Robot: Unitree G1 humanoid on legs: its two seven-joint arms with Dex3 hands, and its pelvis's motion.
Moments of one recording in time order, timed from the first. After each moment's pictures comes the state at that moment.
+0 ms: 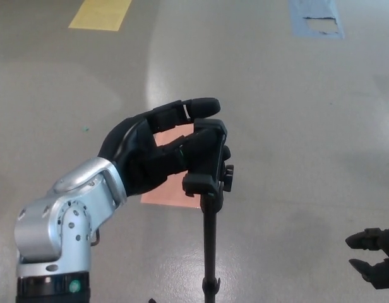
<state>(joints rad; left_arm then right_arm) -0.53 0.00 0.23 -0.05 -0.37 0.94 -0.26 -0.61 -0.46 0.19 1.25 -0.28 -0.07 0.34</state>
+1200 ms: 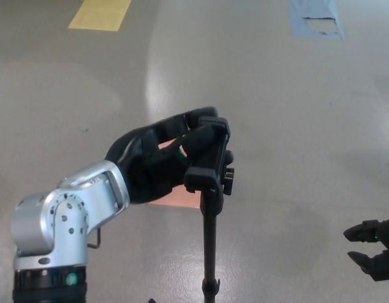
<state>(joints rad) -0.53 0.05 0.21 -0.02 -0.48 1.04 -0.20 -0.65 -0.47 0.20 1.26 -0.30 -0.06 0.35</state>
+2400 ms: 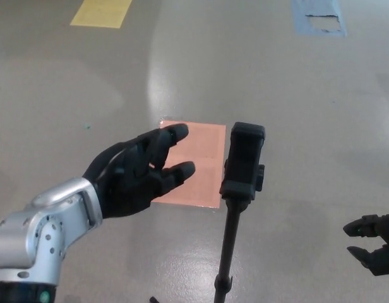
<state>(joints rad) -0.44 0.22 0.08 0.09 -0.46 0.78 -0.43 -0.67 -0.46 0.19 1.27 -0.31 -0.06 0.35</state>
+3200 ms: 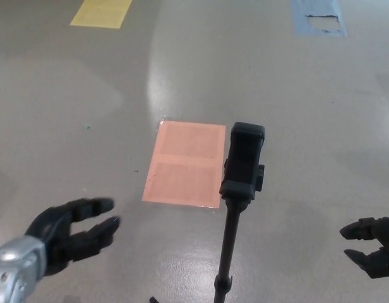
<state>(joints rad) -0.32 0.42 -0.02 0.48 -0.24 0.48 -0.26 -0.66 -0.45 0.20 1.27 -0.31 -0.06 0.35</state>
